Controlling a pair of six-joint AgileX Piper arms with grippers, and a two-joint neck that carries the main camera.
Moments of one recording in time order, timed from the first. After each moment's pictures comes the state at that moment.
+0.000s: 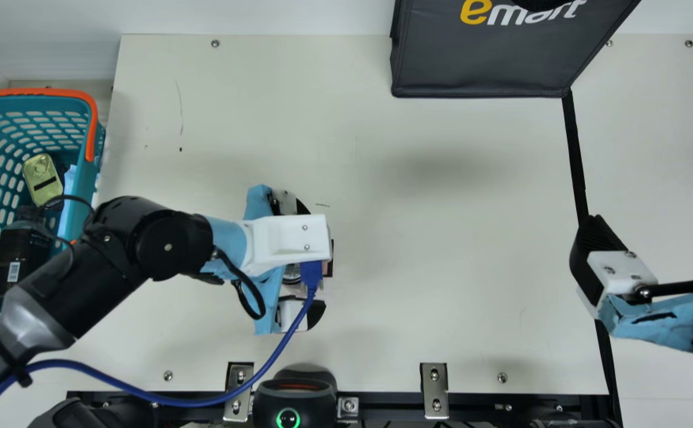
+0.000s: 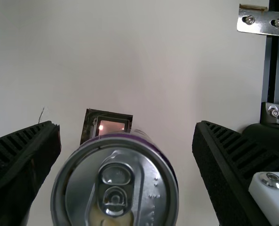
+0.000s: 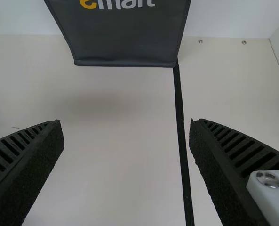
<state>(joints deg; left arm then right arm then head) -38.2 82.7 -57.8 -27.0 52.1 57.6 0.7 42.7 -69.8 -0.8 69.3 0.0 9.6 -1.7</state>
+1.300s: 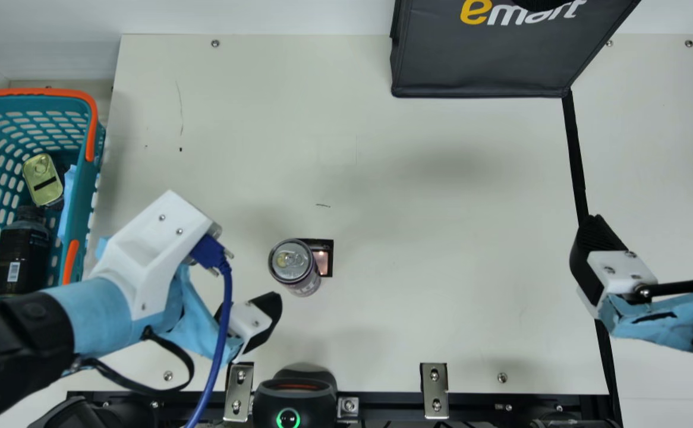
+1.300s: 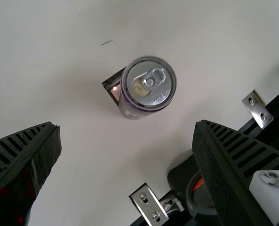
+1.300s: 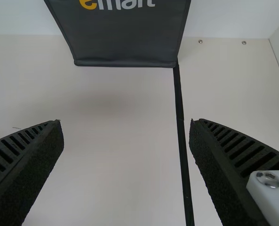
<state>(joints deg) -45.5 60.0 -60.7 -4.1 64.4 -10.0 0.7 42.7 -69.8 -0.8 69.2 0.0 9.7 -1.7</state>
